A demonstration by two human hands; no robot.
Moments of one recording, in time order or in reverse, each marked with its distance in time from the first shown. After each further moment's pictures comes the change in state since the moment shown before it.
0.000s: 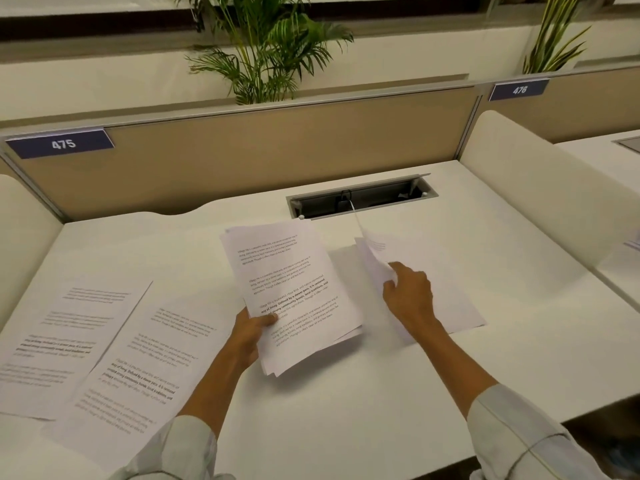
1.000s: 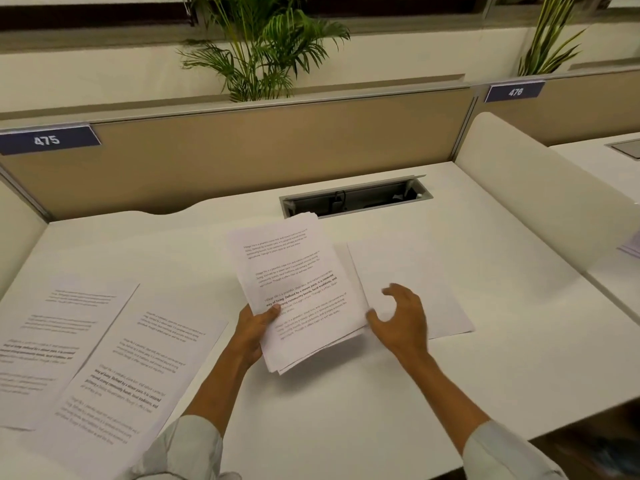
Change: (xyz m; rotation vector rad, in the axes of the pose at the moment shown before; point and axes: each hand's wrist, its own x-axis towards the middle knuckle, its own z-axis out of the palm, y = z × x) left_hand 0.018 -0.007 0.020 -0.061 -0.069 0.054; right_hand -0.031 0.036 0.026 0.102 0.068 -0.034
